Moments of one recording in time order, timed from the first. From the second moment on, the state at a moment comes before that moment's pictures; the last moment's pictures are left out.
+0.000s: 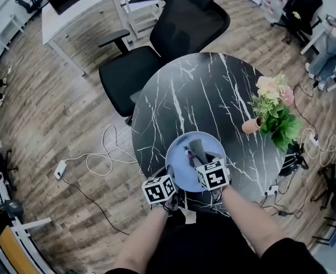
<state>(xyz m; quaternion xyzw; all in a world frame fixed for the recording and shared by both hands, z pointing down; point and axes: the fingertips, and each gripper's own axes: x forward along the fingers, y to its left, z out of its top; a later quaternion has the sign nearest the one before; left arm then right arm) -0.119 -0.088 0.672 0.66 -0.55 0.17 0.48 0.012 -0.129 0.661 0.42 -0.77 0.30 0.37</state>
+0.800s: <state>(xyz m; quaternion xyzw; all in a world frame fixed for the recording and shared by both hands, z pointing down) -0.118 -0.090 0.671 0.66 -0.56 0.17 0.48 -0.035 -0.060 0.674 0.27 -0.80 0.20 0.50</state>
